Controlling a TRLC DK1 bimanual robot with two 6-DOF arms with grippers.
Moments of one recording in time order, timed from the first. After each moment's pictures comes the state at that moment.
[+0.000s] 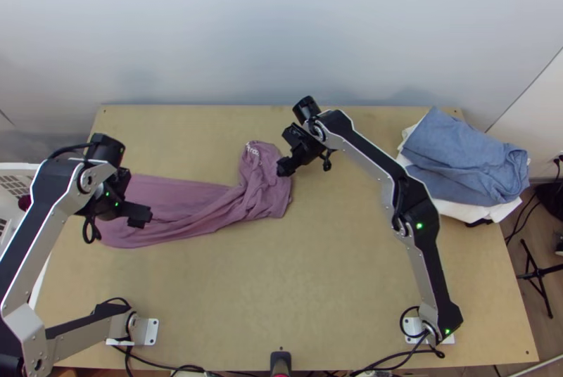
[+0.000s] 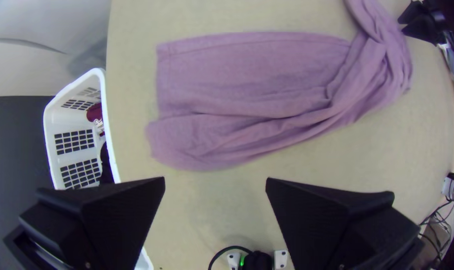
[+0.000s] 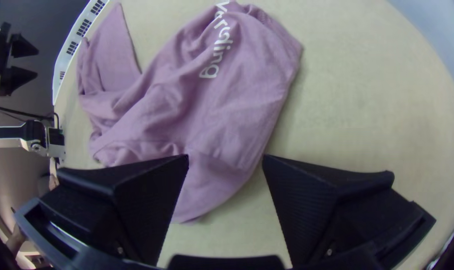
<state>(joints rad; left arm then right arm) -0.06 1.27 1.24 -1.36 -0.24 0.08 0.58 2.34 2.10 -0.97 -0.42 -0.13</state>
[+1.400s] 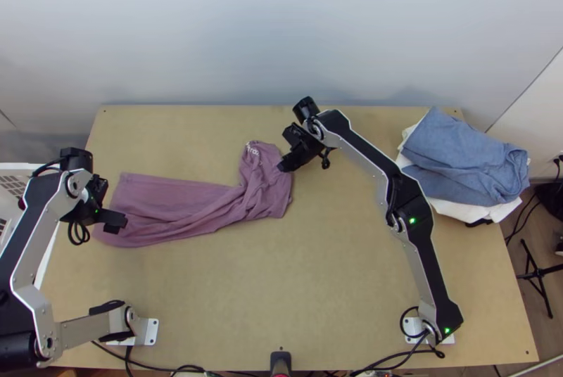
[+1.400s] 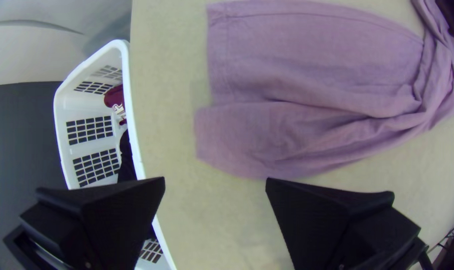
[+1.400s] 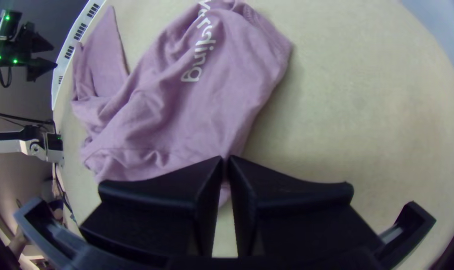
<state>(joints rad) 0.24 1.33 1.04 -1.05 -0.34 0.37 0.56 2.40 2.15 -0.98 -0.43 -0.12</state>
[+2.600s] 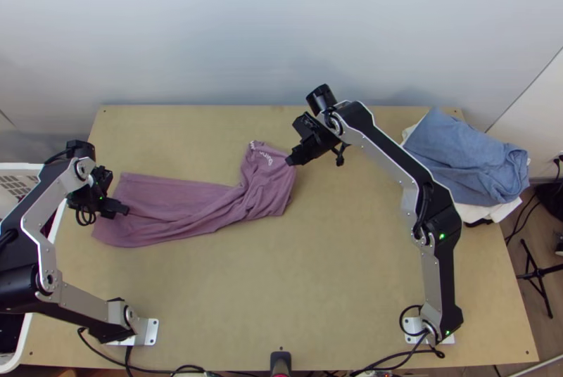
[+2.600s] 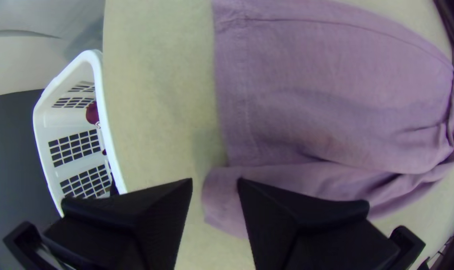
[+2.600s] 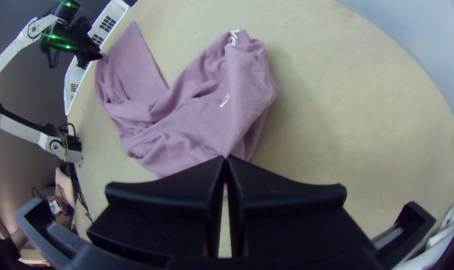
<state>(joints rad) 0.32 1.63 1.10 -0.84 -0.29 0.47 0.55 2.17 2.02 -0.99 -0.44 -0.10</state>
